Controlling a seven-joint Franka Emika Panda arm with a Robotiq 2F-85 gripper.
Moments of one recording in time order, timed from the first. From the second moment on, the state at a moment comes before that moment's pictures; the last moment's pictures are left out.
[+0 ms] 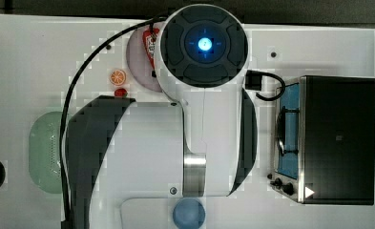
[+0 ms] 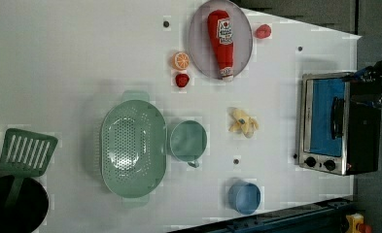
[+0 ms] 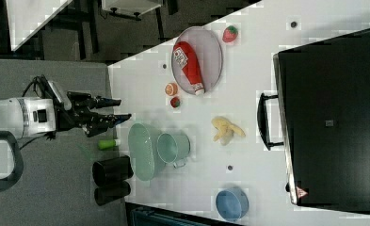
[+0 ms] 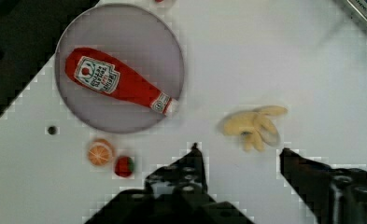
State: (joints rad) arm 0.02 -0.03 0.00 -1.79 0.02 0.20 0.06
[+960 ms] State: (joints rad) arm 0.00 -0.32 -0.05 -2.18 -0.03 0.40 -0.01
